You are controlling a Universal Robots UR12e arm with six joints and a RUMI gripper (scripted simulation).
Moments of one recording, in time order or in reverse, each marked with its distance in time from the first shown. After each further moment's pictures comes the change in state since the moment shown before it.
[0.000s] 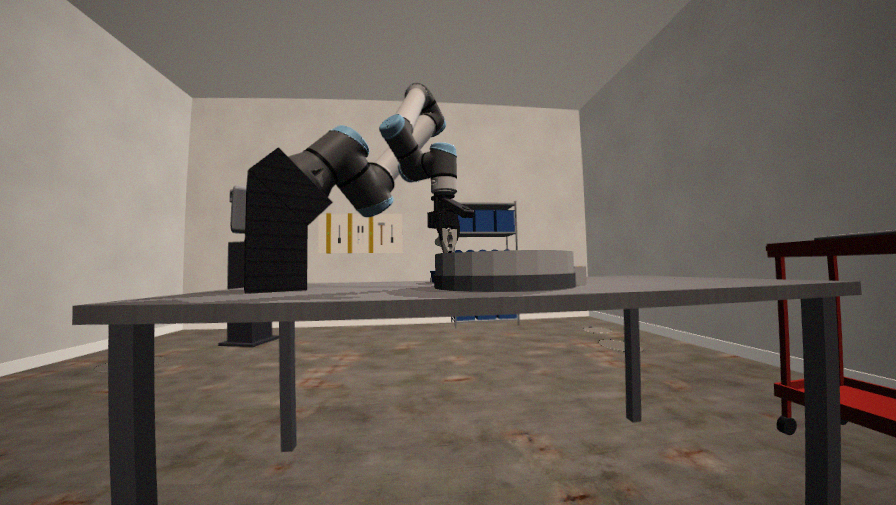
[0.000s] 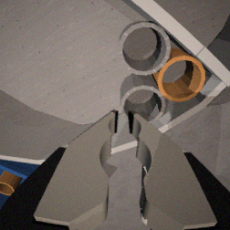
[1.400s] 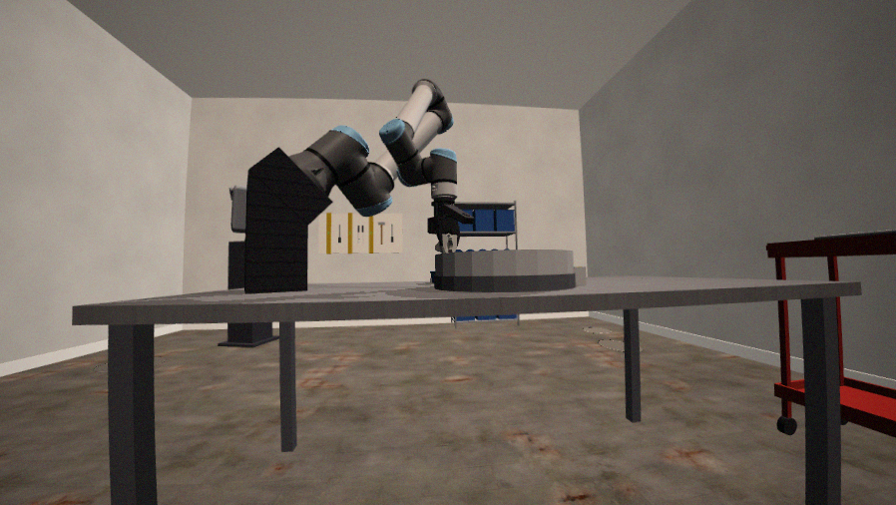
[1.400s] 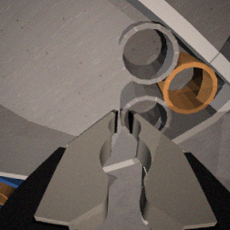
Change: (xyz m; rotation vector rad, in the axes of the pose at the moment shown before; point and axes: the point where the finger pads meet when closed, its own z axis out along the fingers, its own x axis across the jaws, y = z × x) arm 0.000 0.000 0.021 -0.001 0.000 0.000
